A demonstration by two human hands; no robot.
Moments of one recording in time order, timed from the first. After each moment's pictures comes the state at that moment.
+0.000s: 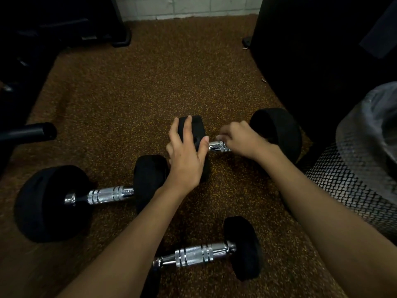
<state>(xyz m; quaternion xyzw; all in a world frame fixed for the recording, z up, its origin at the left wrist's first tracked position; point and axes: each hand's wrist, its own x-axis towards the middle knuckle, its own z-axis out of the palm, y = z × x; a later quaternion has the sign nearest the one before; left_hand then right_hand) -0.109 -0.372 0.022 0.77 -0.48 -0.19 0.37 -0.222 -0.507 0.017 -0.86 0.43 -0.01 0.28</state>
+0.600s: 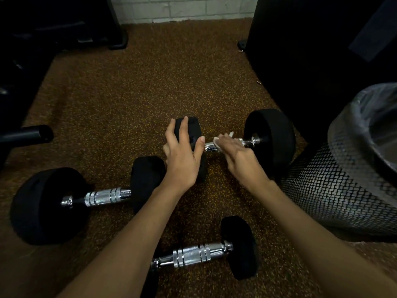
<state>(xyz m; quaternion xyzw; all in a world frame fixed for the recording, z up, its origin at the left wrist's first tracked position) -0.107 -0.374 0.023 0.77 -0.48 -0.19 0.38 -0.251 -0.452 -0.016 -0.88 0.37 -0.22 0.19</state>
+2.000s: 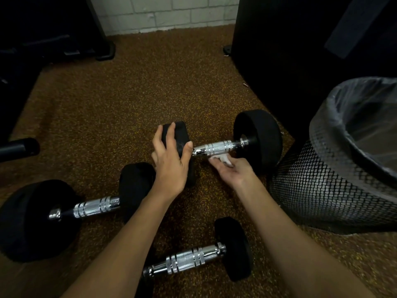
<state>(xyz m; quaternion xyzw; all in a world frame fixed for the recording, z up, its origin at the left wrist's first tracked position) -0.110 -0.370 0.020 0.76 -0.49 -0.18 0.38 -0.238 -0.456 -0.021 0.06 0.45 -0.40 0.80</state>
